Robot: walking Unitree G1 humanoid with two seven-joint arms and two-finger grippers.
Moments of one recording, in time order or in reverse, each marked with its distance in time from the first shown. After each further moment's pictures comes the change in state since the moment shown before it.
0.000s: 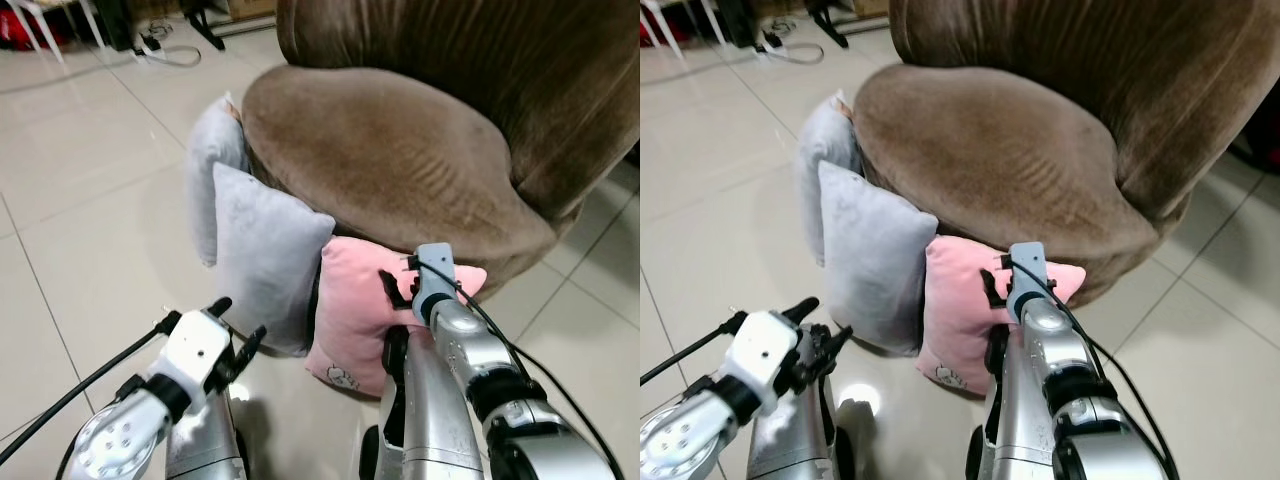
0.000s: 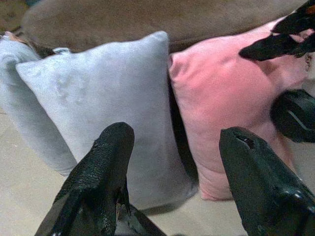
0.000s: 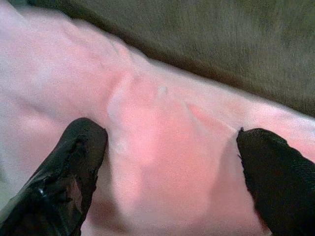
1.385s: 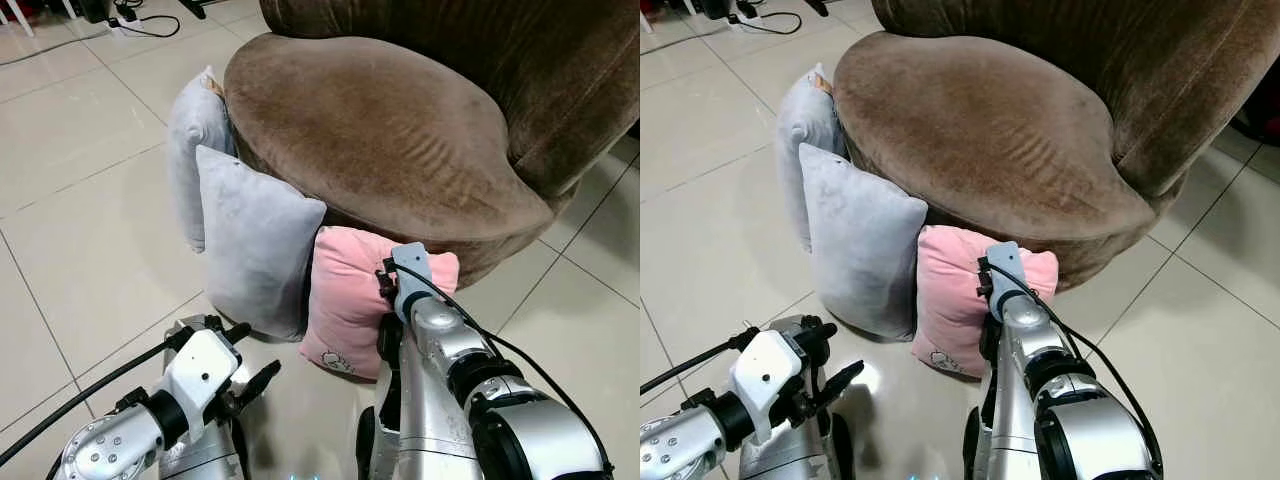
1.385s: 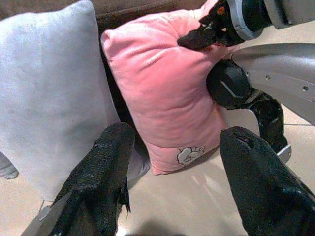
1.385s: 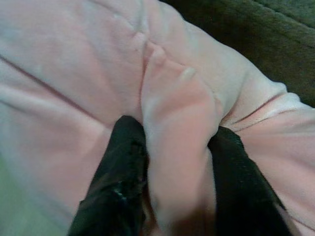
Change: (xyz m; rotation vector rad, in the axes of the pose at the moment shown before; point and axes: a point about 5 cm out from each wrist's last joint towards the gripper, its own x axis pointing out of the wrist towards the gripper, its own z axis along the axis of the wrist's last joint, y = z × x) left arm -0.010 -0.011 0.001 -0.010 0.053 -0.194; right arm 0.007 0.028 0.002 -0.069 -0.006 0.073
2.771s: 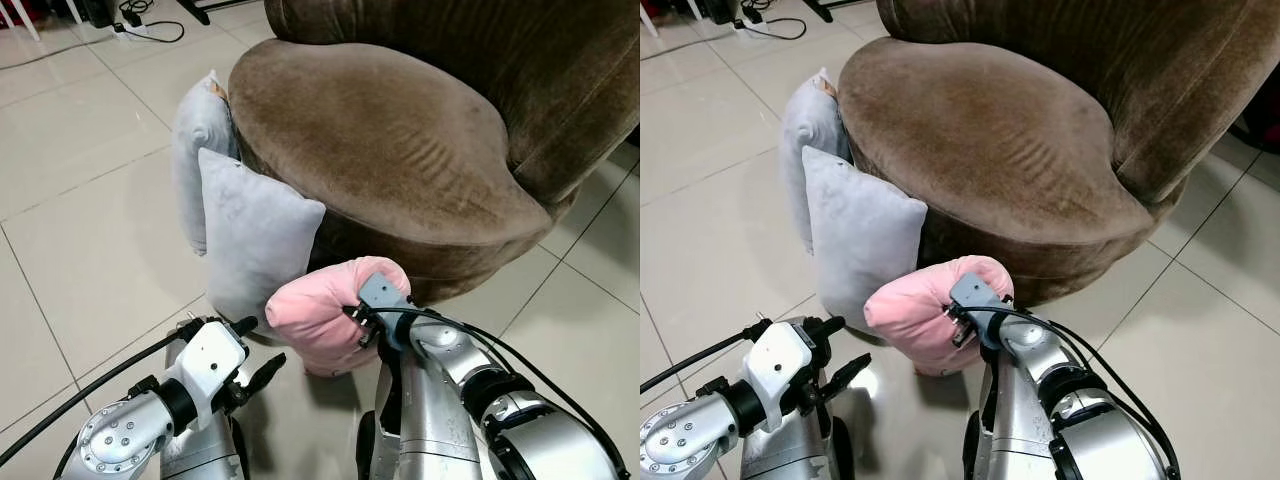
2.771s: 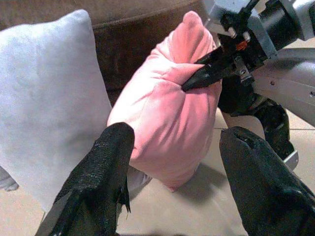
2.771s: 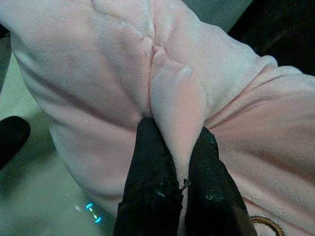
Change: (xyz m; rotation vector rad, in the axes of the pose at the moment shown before) left arm 0.014 0.005 -0.001 0.021 -0.023 -0.019; right arm -0.016 0.015 -0.018 -0.367 -0.052 0.524
